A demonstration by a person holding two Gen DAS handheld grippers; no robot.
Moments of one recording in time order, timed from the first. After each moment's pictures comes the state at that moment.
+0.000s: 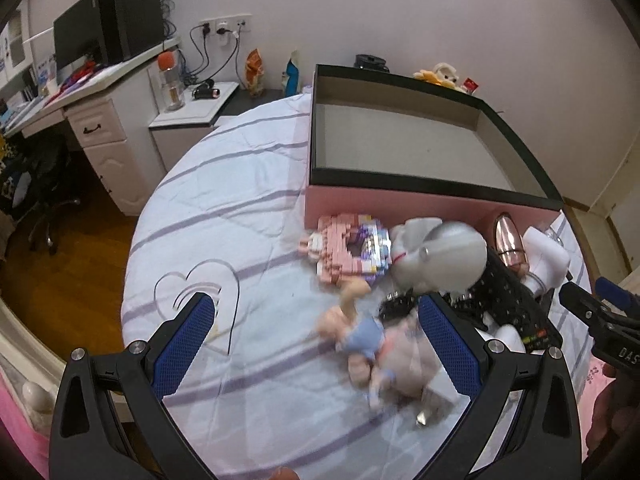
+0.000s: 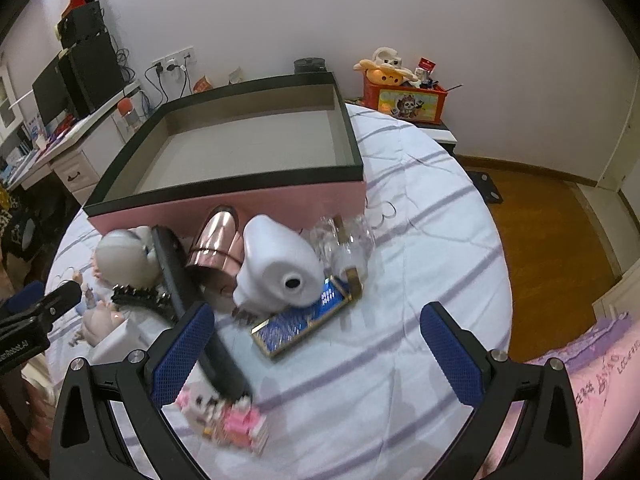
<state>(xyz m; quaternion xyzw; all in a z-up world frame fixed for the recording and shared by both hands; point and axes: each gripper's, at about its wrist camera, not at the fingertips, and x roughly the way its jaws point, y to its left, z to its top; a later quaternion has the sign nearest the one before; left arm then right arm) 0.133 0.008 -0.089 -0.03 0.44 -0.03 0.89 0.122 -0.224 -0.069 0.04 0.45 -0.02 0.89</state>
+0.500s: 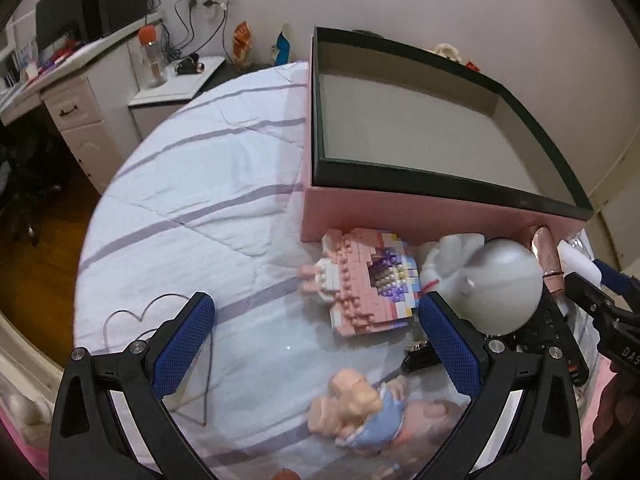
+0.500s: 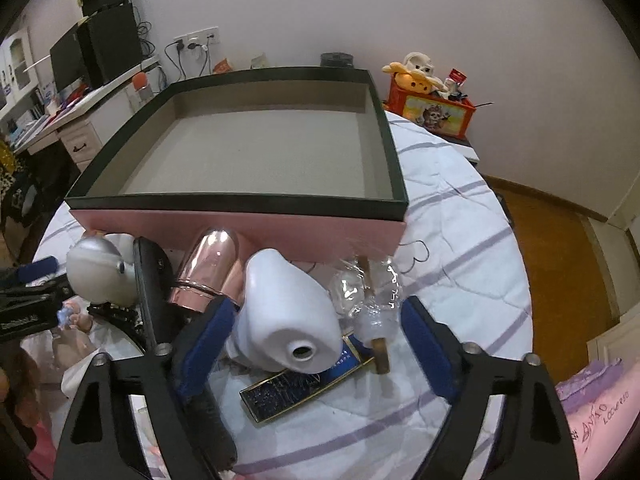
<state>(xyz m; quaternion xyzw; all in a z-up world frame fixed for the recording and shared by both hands) 0.183 0.014 -0.126 -0.05 0.48 -0.06 0.87 0.163 -0.215 -0.084 -0.01 0.46 0.01 0.89</state>
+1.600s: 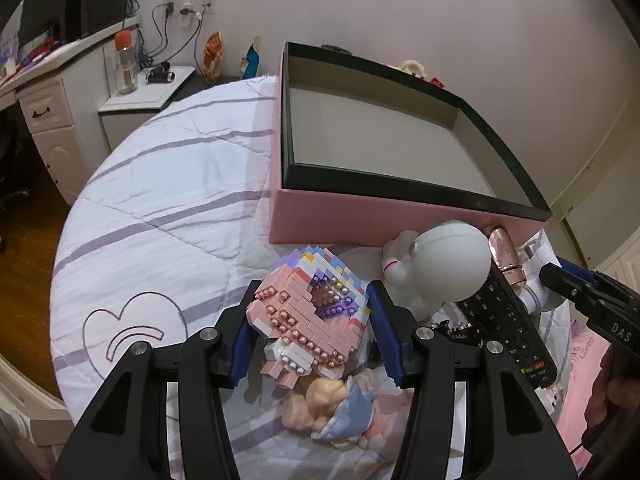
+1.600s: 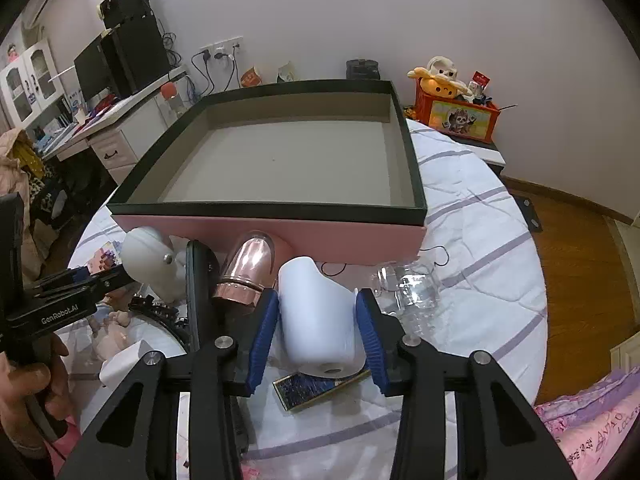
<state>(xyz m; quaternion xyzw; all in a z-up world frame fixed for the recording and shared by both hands) 0.166 0.023 -0.118 -0.08 0.45 -0.12 0.88 0.152 -0.217 -0.069 0.02 0.45 0.06 0.89</state>
